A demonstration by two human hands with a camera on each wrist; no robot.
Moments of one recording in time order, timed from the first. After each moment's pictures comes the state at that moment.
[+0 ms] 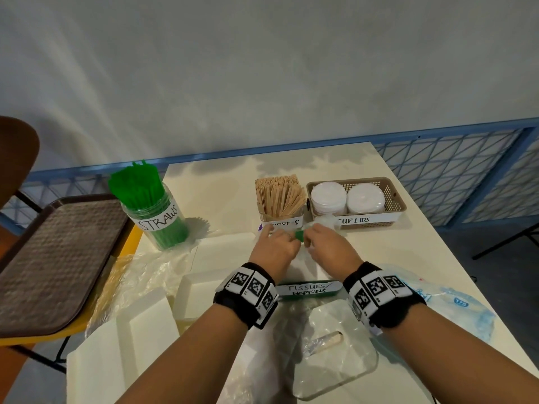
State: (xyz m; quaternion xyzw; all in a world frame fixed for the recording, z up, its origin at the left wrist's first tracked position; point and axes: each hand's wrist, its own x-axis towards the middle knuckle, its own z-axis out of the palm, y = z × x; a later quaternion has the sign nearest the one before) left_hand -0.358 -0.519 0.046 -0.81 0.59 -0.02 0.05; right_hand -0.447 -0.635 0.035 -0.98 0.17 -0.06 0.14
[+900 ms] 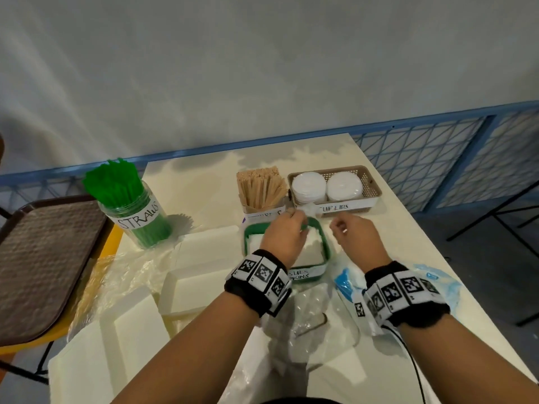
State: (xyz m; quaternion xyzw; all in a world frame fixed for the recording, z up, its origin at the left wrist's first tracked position) left_hand -0.399 -0.548 0.063 -0.81 0.52 0.05 -0.24; right_hand -0.509 -0.664 0.041 -0.88 0.36 -0.18 0.25
